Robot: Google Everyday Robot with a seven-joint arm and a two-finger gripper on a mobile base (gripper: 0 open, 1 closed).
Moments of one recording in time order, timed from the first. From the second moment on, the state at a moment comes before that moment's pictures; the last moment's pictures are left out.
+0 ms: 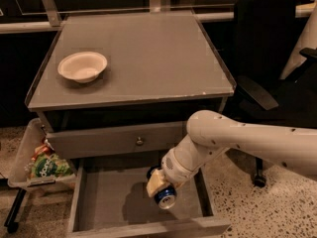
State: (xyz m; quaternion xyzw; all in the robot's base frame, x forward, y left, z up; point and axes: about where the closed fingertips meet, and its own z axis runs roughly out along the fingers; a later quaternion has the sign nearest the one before) arm 0.415 -0.010 0.618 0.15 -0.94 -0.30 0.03
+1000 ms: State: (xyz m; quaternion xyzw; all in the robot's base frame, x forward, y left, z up) arm 0.456 0.026 0.553 0.12 -0.93 -0.36 0.02
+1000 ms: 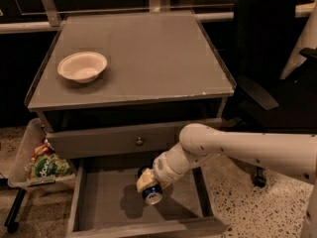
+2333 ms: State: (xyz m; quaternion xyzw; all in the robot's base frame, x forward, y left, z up) arm 0.485 0.055 0.457 0.04 -0.92 -0.39 0.02
